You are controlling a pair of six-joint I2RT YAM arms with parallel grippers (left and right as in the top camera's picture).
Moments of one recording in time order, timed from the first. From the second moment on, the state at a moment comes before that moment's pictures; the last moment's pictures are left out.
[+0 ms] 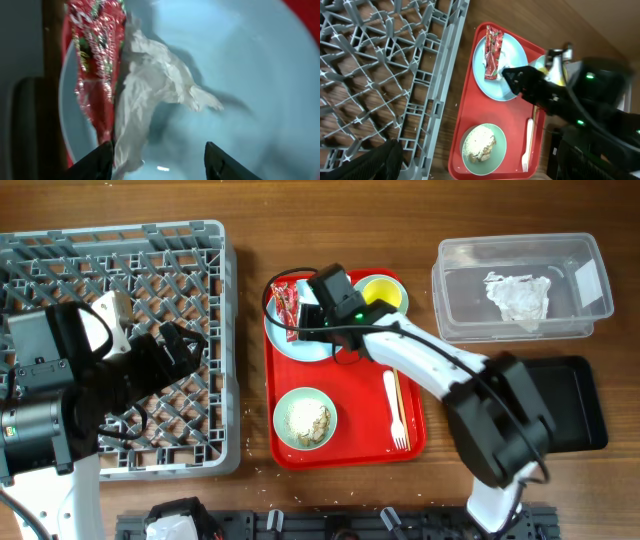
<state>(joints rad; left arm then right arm) 0.19 1.06 1.37 -1.31 0.39 -0.34 0.63 1.98 1.30 -0.33 -0.06 0.66</state>
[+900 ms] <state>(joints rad) 0.19 1.06 1.37 -1.31 0.39 -0.34 0.59 2.02 1.30 -0.37 -0.22 0.67</state>
